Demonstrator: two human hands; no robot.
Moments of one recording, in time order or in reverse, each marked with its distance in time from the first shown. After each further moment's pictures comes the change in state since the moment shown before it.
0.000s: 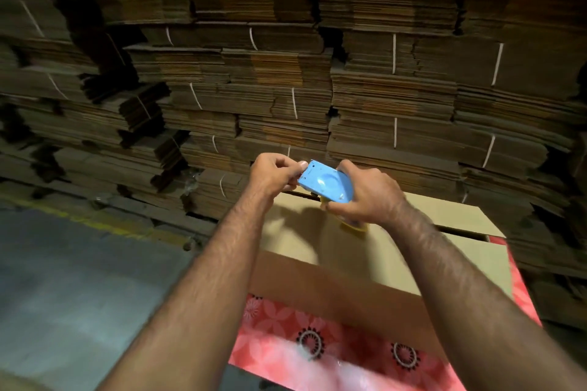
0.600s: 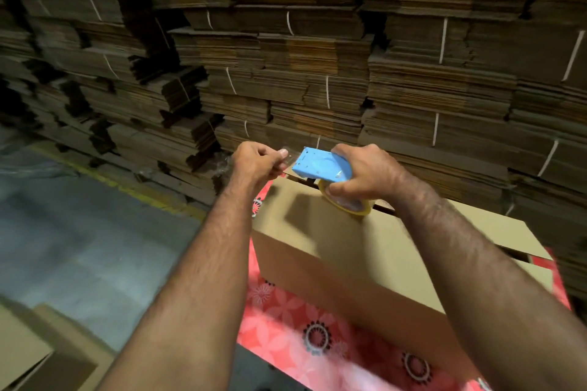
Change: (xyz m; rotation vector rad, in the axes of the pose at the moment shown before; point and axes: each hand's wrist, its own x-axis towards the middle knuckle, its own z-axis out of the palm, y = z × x) left_hand 0.018 -0.023 -0.044 0.015 0.288 -0.076; right_hand 0.047 -0.013 -0.011 0.100 -0.108 -0.217
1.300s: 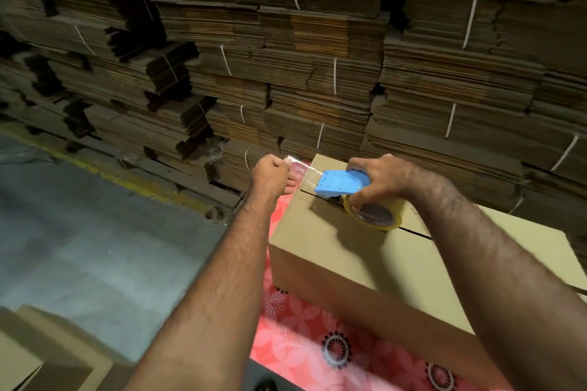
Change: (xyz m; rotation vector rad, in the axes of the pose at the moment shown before) left_hand 0.061 -0.066 0.008 -0.084 -0.022 -0.150; right_hand 0.064 0.000 0.029 -0.018 -0.413 0.166
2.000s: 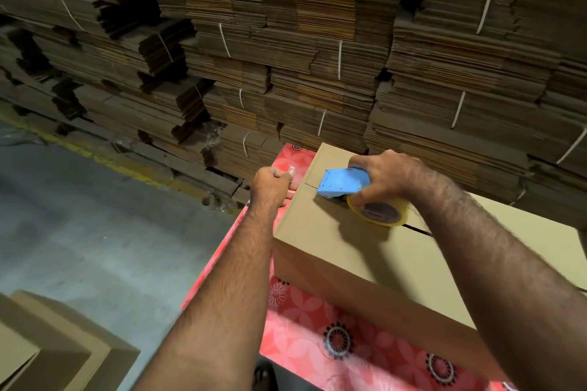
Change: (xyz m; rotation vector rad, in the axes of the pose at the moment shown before) left_hand 0.004 -0.044 -0.008 0.117 0.017 -0.157; right_hand 0.009 -0.013 0.012 -0.164 0.007 0.047
